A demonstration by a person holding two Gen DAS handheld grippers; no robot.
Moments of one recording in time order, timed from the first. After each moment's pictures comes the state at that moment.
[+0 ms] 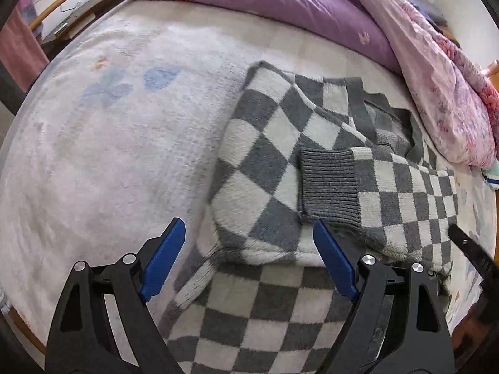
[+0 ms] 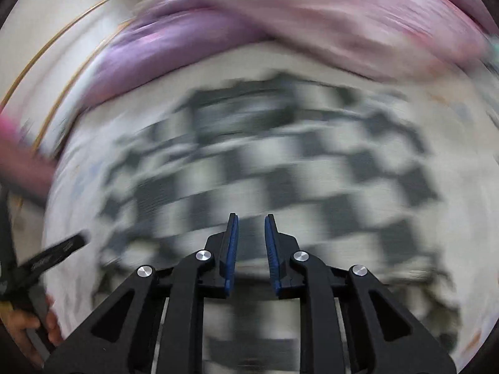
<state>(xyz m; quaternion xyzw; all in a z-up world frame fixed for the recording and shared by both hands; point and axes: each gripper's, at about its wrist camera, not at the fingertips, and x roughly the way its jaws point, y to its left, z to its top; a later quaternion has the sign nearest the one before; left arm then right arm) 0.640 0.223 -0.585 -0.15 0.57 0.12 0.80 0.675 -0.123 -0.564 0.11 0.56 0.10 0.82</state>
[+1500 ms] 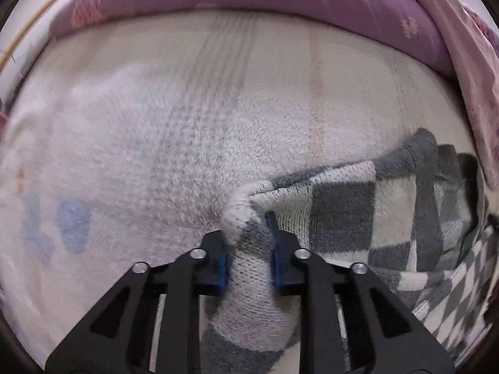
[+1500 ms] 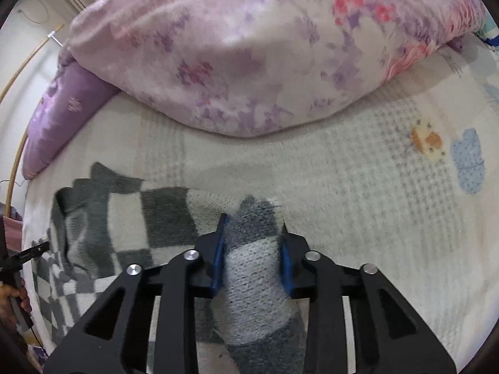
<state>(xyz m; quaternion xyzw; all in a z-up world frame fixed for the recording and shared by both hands) 0.863 0.242 -0.656 -0.06 0.61 0.09 0.79 0.856 -0.266 -0.667 0.14 0.55 0.07 0.82</state>
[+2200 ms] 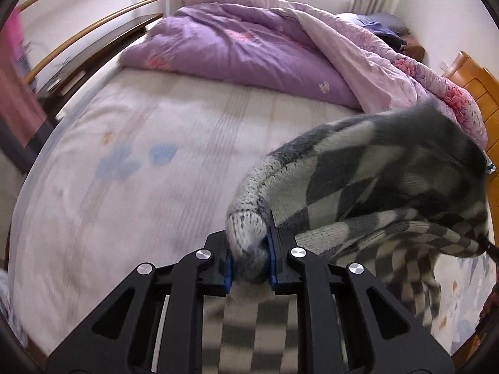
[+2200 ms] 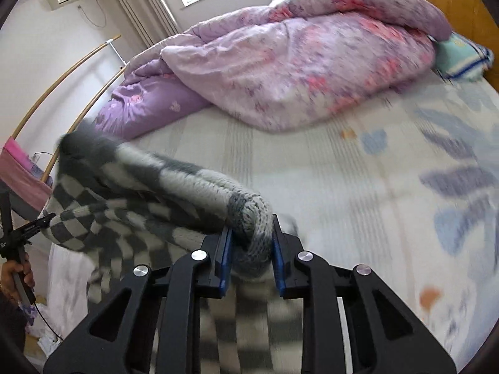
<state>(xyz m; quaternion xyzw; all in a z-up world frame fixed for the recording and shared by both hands) 0.606 0.203 -0.477 -0.11 0.48 0.09 0.87 0.614 -0.301 -0.501 0.13 0.47 0.13 0.86</state>
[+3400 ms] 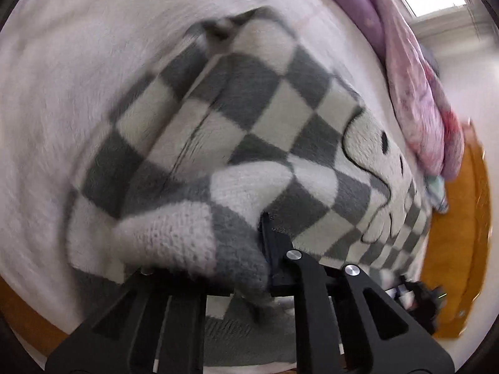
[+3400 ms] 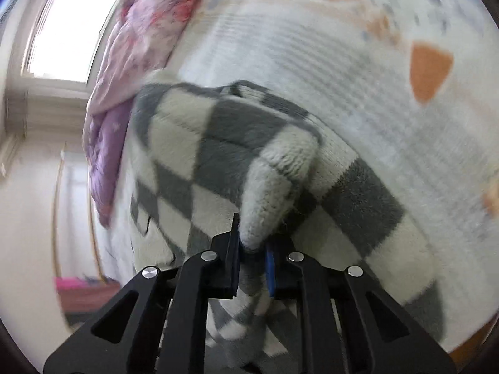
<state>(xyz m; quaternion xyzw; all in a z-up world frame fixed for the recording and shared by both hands) 0.405 0.175 -0.620 -0.36 0.55 0.05 0.75 0.448 -0.333 -0.615 0.44 0.52 0.00 0.73</state>
